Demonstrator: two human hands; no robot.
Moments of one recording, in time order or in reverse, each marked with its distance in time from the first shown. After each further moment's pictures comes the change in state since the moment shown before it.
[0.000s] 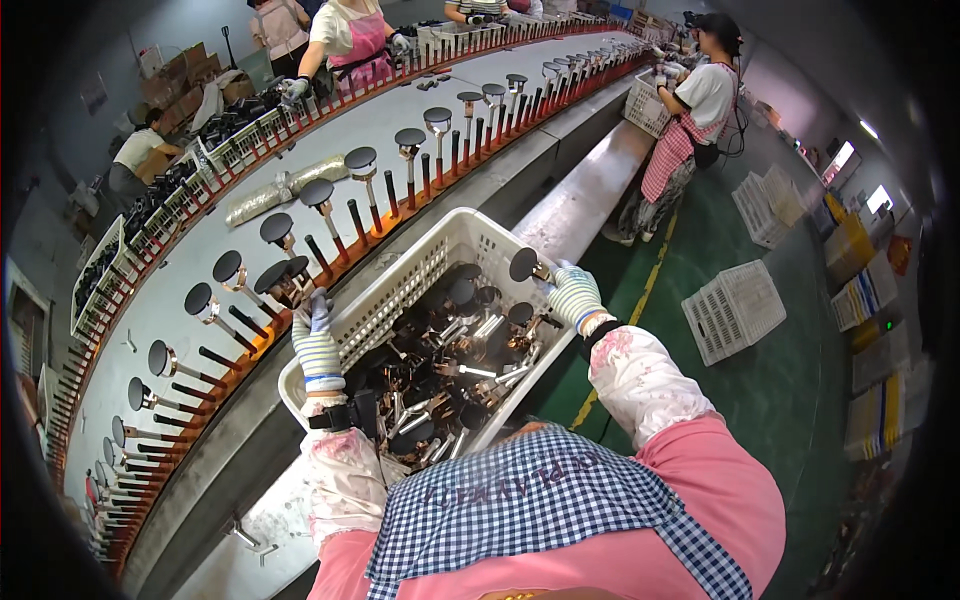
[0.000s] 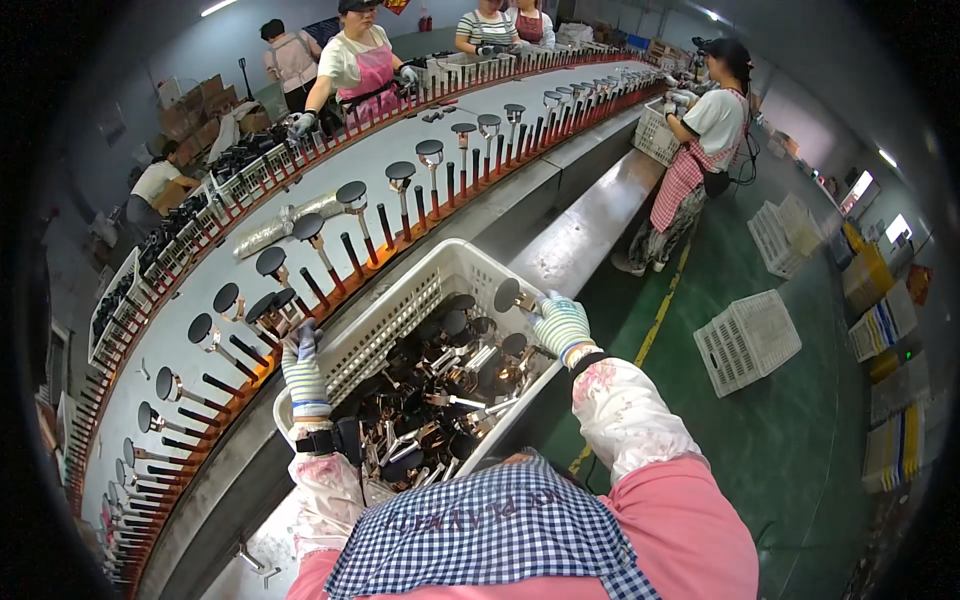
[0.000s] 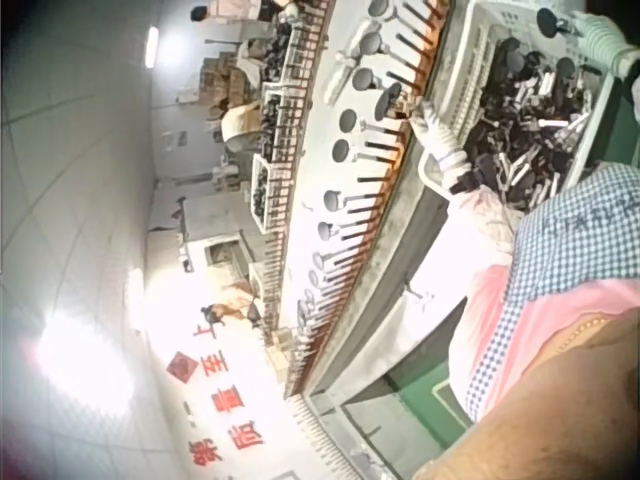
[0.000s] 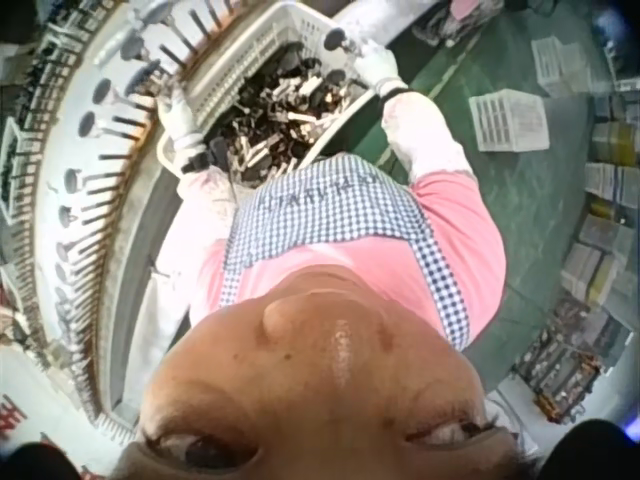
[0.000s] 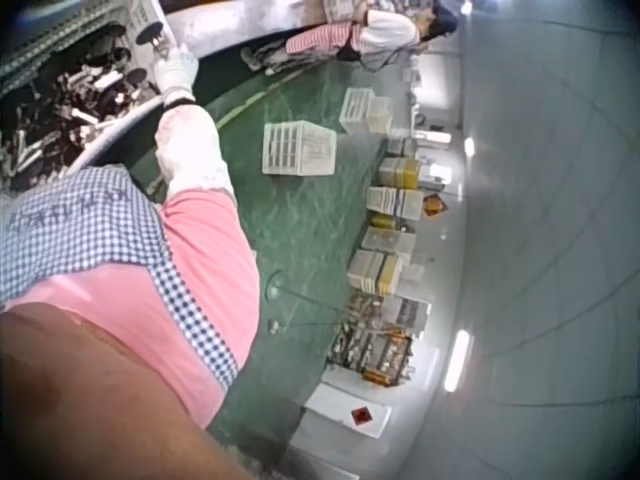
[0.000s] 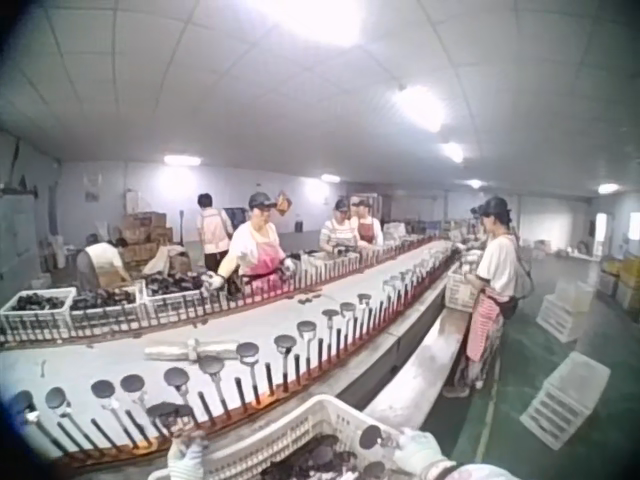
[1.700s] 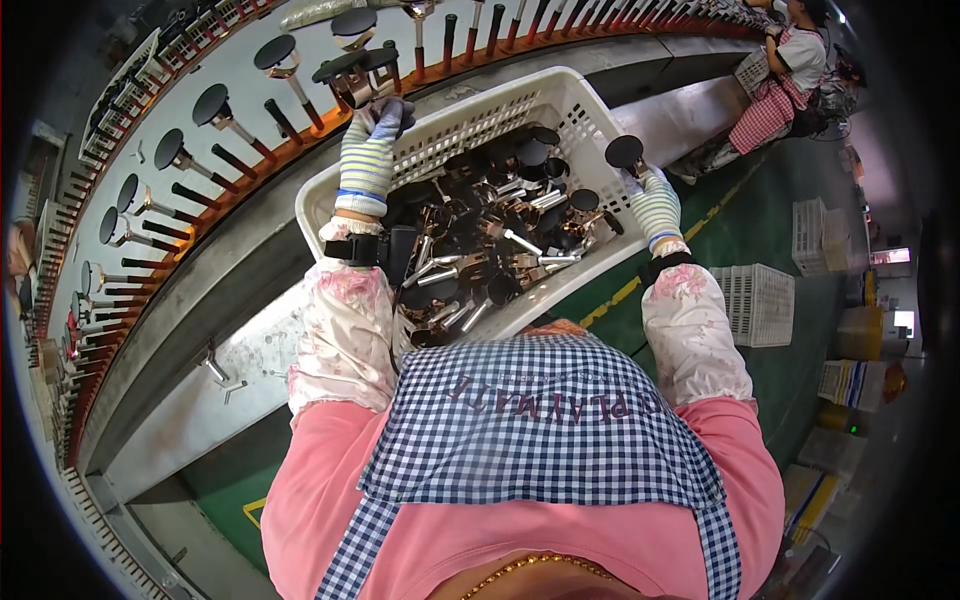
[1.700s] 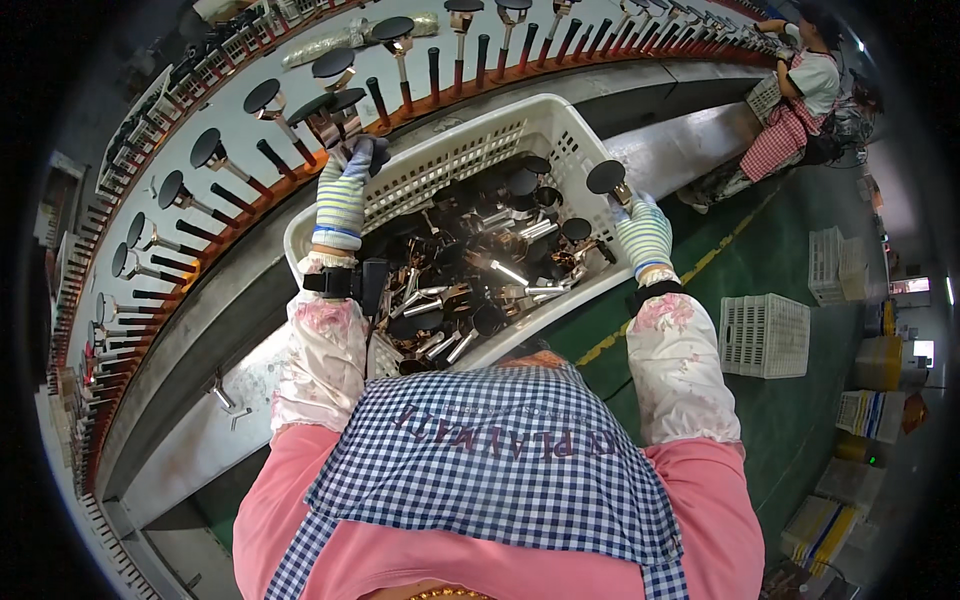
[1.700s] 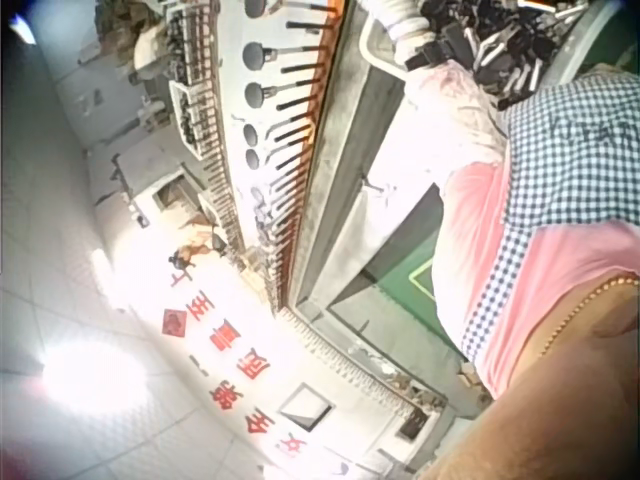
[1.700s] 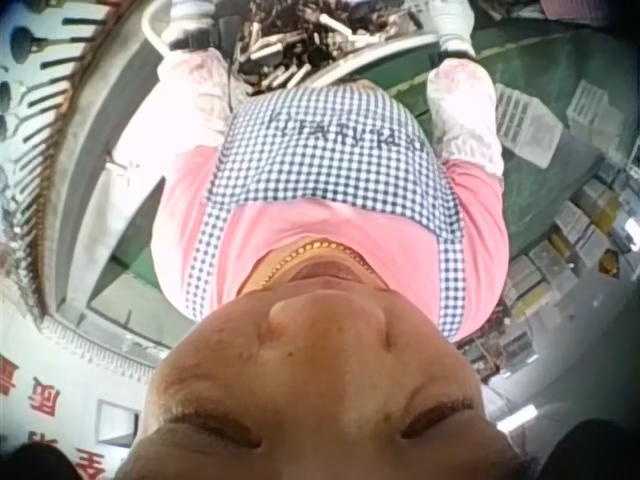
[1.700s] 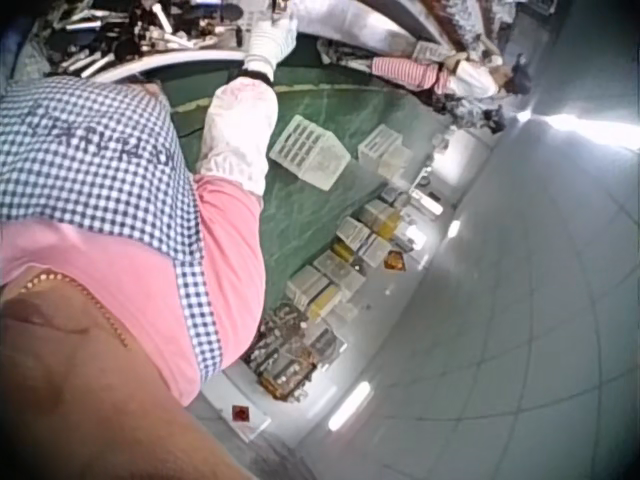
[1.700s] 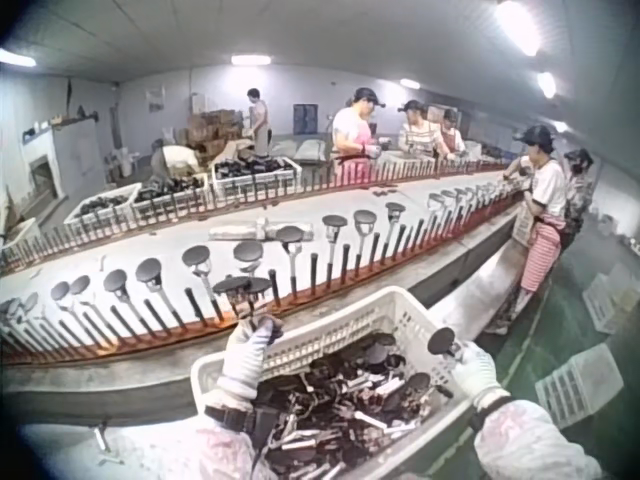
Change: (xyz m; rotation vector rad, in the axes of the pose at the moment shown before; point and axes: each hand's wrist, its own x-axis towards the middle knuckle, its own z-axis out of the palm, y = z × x) left_hand 0.111 0.124 0.226 -0.320 -0.449 0.226; right_hand 0.074 0.080 -0.149 0.049 0.598 0.161
